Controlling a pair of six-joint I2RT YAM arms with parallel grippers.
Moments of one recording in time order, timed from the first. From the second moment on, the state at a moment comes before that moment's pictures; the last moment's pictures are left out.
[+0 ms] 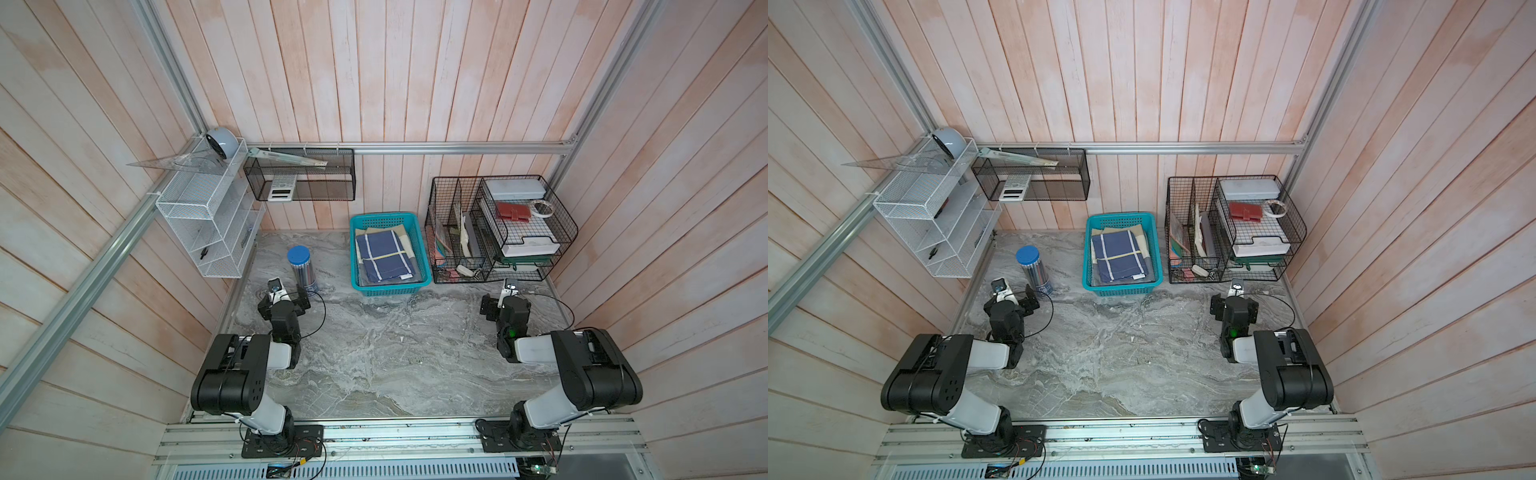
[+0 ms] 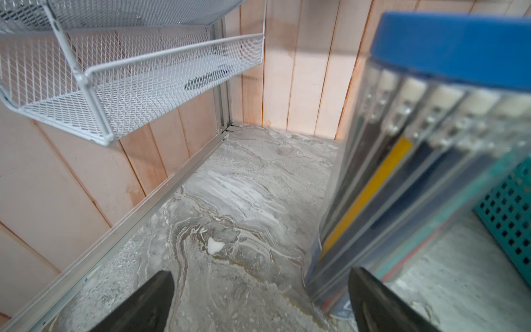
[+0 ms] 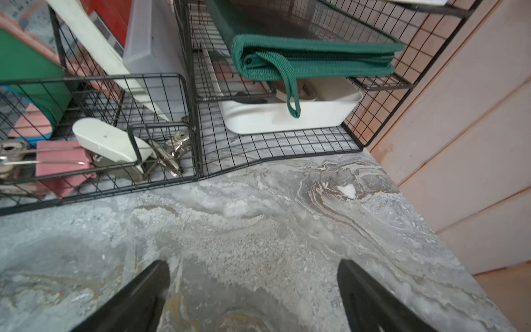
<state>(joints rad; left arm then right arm) -0.03 1.57 0.35 1.01 -0.37 -0.10 0.07 1.55 0.37 0.80 0.32 0.03</state>
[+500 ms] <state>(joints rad) -0.03 1.57 0.36 0.94 -0.36 -0.10 0.07 1.55 0.37 0.84 0.32 0.04</state>
